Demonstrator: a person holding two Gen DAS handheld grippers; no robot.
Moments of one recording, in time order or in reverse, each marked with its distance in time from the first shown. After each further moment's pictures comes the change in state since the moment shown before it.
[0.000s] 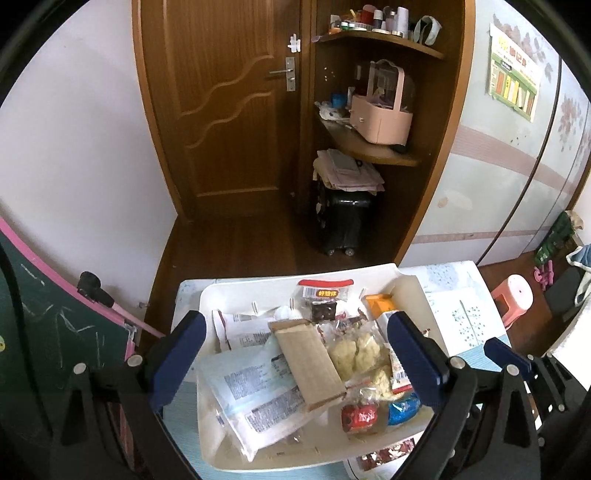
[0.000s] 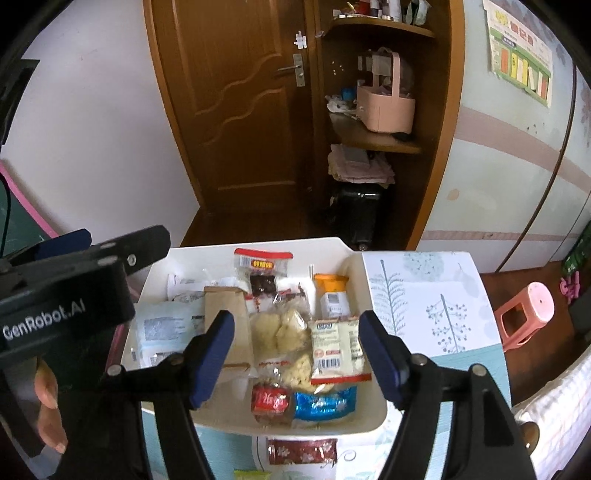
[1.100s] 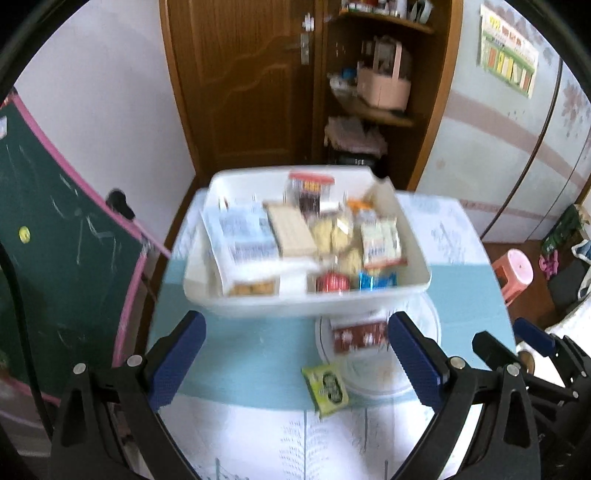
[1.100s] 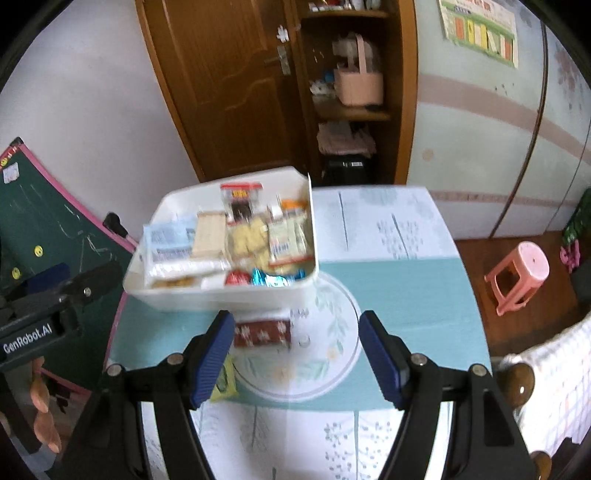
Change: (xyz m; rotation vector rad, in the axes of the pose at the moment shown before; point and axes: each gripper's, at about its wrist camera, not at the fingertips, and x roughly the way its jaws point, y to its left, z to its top) left arm -0.081 -0.046 -0.153 -0.057 0.103 0.060; right arm -0.087 -0.074 -0.121 0.047 0.055 0.040
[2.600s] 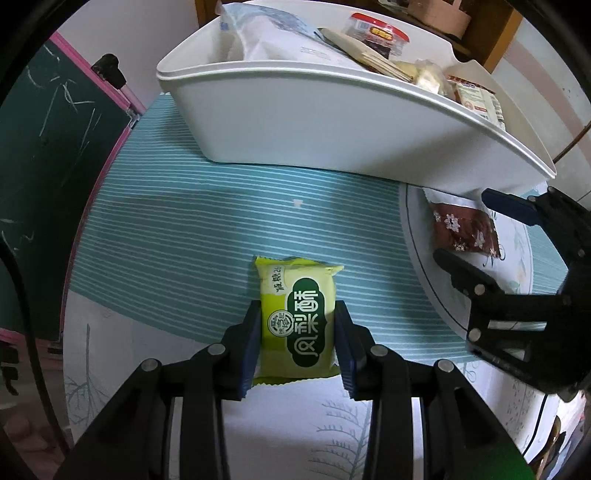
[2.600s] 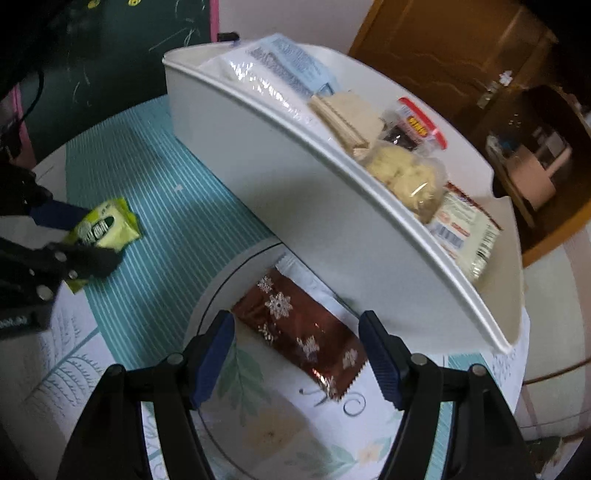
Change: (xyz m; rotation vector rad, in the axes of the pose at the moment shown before) left arm 0.154 0.062 -0.107 -0.142 0.298 -0.006; right arm 0.171 0.090 -0.060 -0.859 0.102 0.070
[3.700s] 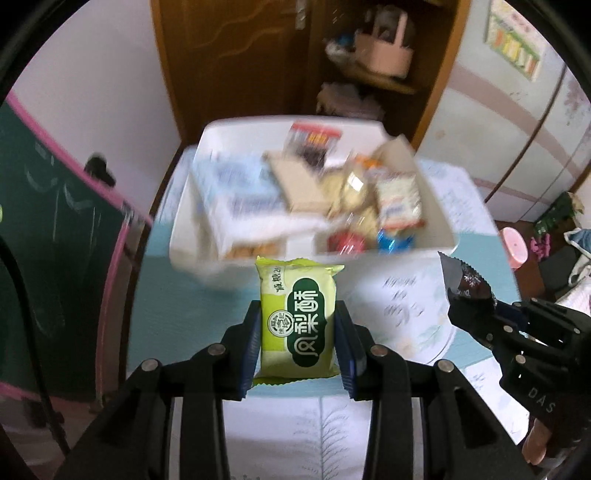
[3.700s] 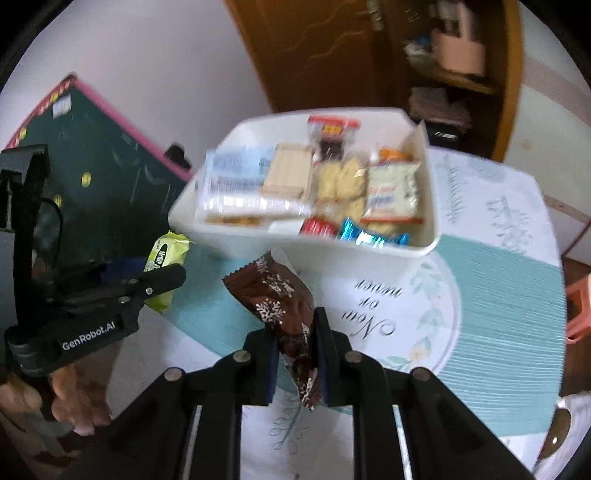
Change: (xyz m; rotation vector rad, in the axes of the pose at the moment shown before) left arm -0.137 -0.050 0.056 0.159 -0.199 -0.053; right arm -0.125 -0.064 -0.015 0.657 -0.076 0.234
